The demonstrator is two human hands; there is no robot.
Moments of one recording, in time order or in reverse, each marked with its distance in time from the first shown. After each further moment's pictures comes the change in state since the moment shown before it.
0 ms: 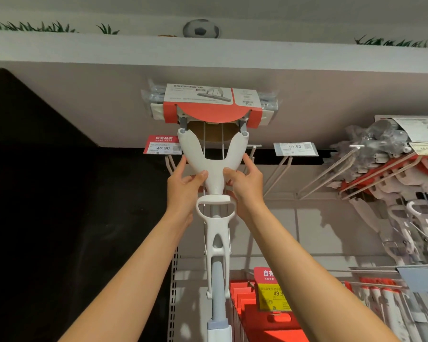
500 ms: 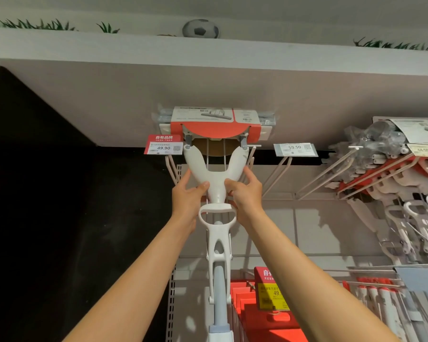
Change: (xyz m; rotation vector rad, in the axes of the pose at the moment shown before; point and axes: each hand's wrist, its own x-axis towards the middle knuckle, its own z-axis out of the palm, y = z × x) left_hand 0.006 -0.028 0.000 -0.052 0.004 -0.136; right_hand 0.000 0.018 -0.009 -0.027 0.056 0.056
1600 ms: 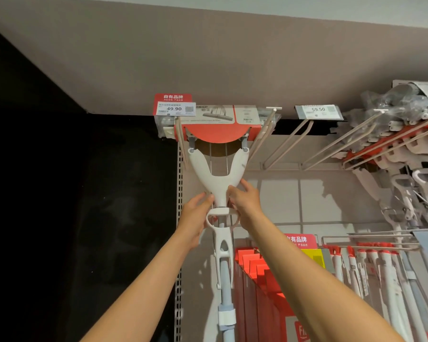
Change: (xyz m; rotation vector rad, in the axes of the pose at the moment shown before) left_hand -0.021 -0.099 -0.063 0.068 -0.168 -0.298; right_hand 0.016 0.131 -0.015 -0.221 0.098 0.217
